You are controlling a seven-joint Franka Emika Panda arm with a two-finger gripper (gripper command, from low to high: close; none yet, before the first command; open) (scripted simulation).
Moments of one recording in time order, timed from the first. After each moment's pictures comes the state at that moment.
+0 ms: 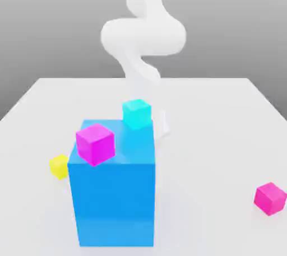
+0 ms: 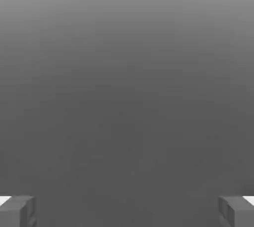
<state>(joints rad) 0.02 -0.71 0.04 -2.32 0.00 2.34 0.82</state>
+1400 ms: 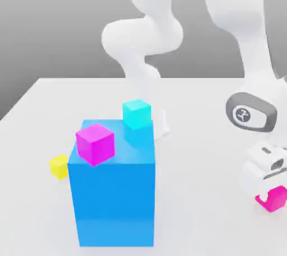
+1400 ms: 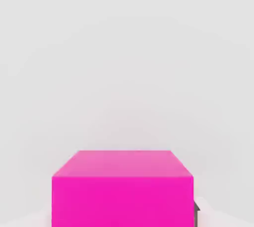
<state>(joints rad) 0.37 0.31 0.31 -2.48 -0.25 2.76 1.23</state>
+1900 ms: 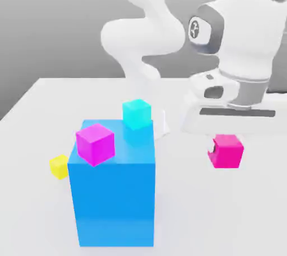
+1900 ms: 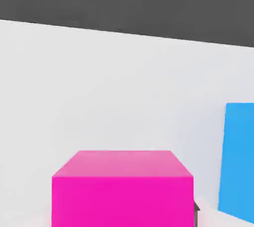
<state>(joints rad) 0.13 -0.24 0.19 -2.57 -0.06 2.32 1.15</state>
